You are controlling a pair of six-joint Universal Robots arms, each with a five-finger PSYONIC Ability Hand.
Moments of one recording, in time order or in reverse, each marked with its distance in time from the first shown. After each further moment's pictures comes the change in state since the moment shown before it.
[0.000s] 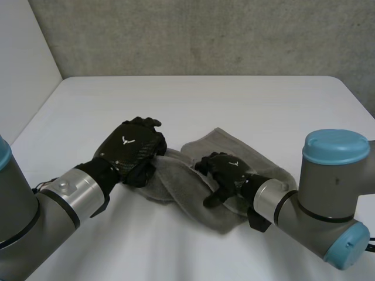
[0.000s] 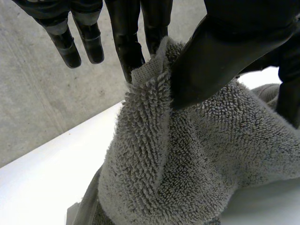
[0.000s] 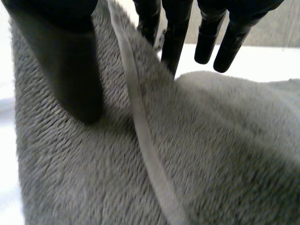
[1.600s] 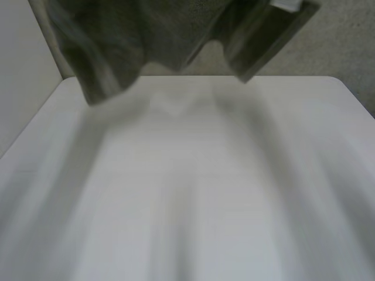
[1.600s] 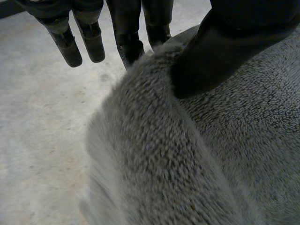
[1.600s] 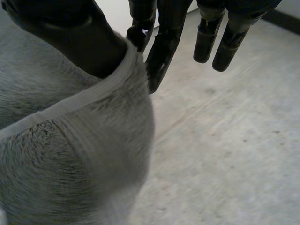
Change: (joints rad) left arm 0.150 -0.098 0.881 0.080 -0.159 0.014; right arm -0.168 -0.279 -0.700 -0.144 0.041 -0.445; left_hand 0.000 0.019 0.000 0.000 0.016; right_hand 0.490 0.477 0.000 0.000 0.482
